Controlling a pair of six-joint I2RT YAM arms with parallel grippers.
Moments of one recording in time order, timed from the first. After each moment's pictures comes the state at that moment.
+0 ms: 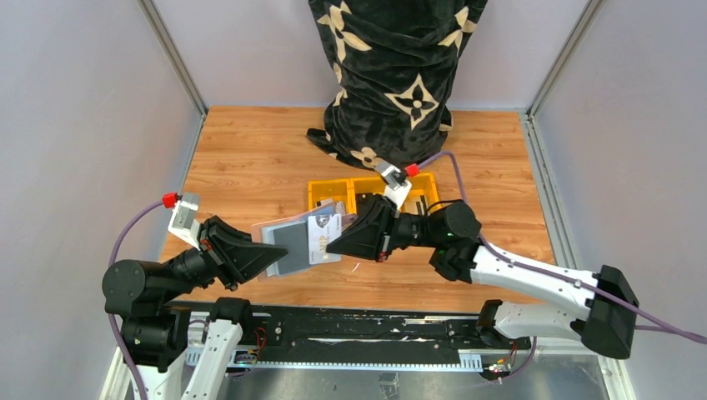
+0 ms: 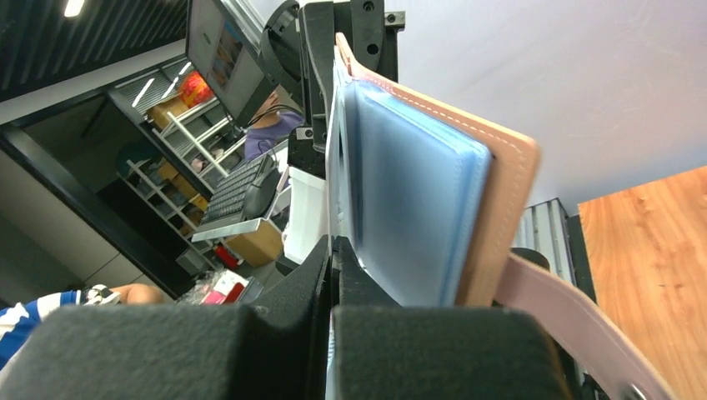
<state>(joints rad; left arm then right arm) -0.08 0.32 0.99 -0.35 1.00 -0.87 1.07 1.13 0.79 0.84 -0.58 0.95</state>
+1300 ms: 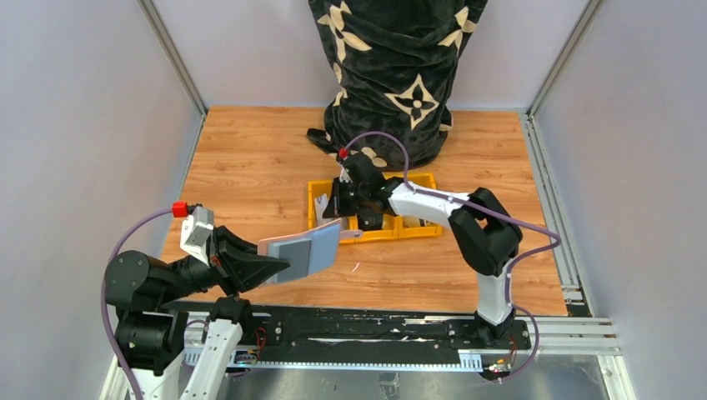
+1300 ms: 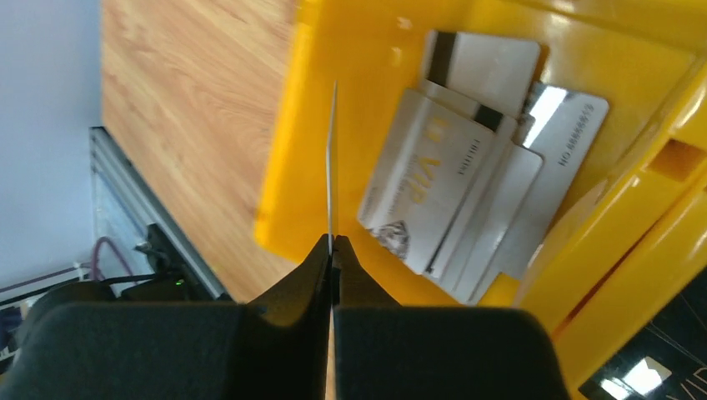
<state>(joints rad) -0.08 0.34 1.05 -0.53 1.10 -0.53 0.79 1.89 1.32 -0.09 -0.34 0.66</state>
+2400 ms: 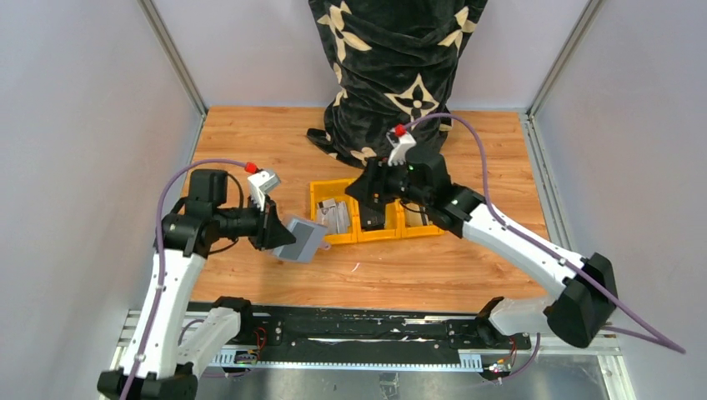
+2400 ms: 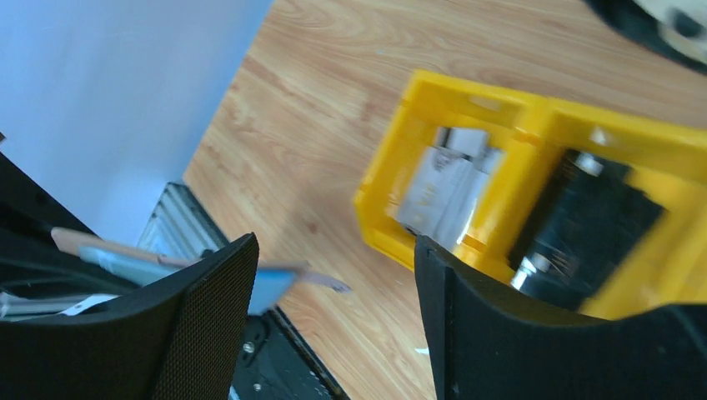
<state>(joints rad) -0.12 0.80 1.04 -1.05 0.89 0.15 0.78 1.33 1.14 -0.12 -0.17 0.57</state>
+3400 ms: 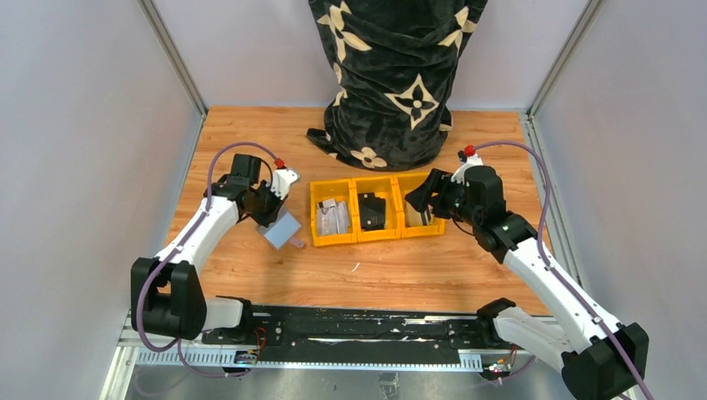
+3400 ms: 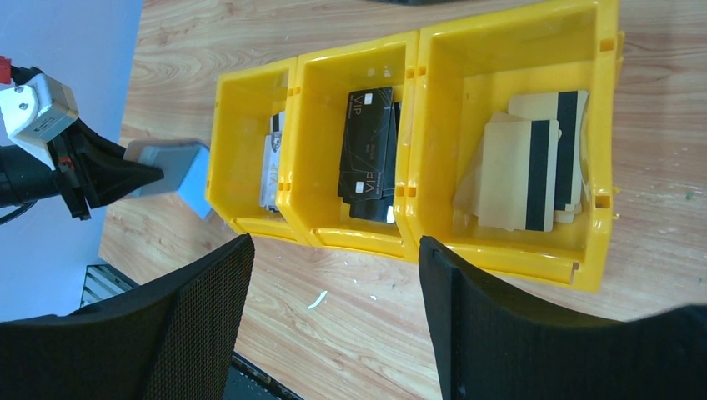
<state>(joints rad) -0.13 1.30 0.91 -0.70 0.28 0.55 0.44 0.94 0.80 -0.30 -0.13 0.59</state>
